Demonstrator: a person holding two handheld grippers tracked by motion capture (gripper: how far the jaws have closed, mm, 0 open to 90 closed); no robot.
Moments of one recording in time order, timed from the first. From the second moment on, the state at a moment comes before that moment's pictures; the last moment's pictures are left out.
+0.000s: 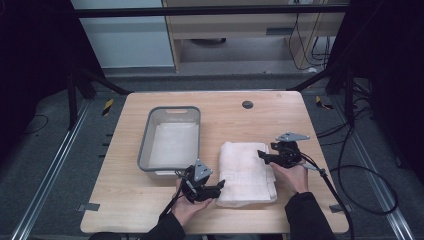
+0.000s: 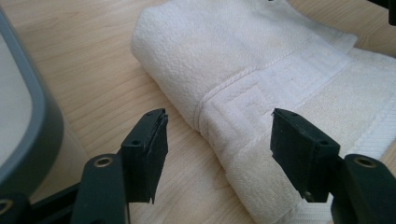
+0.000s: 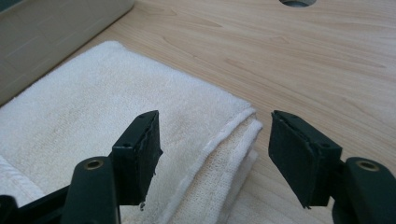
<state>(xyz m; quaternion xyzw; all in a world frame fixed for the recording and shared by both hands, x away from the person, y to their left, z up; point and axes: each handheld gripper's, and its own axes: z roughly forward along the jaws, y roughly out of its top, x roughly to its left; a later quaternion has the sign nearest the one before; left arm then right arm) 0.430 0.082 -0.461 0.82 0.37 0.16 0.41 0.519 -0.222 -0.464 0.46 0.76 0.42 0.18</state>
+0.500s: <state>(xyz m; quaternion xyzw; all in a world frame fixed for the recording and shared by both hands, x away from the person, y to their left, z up) 0.433 0.069 -0.481 0.83 0.37 0.15 0.39 0.523 -0.215 -0.480 0.46 0.78 0.40 0.17</state>
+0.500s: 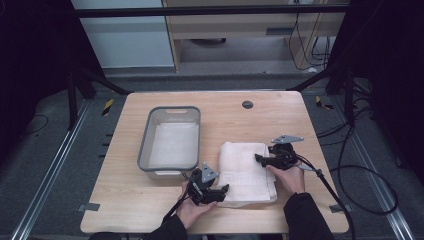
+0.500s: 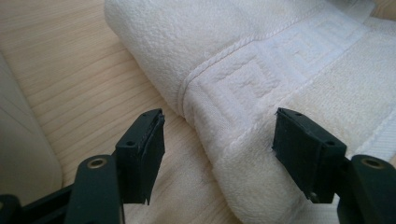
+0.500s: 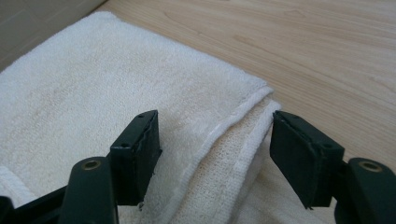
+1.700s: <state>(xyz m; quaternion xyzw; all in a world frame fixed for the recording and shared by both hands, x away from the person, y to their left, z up) 0.445 0.066 -0.497 0.83 0.39 0.06 0.40 0.532 -0.214 -0.496 0.52 0.75 0.41 0.06</state>
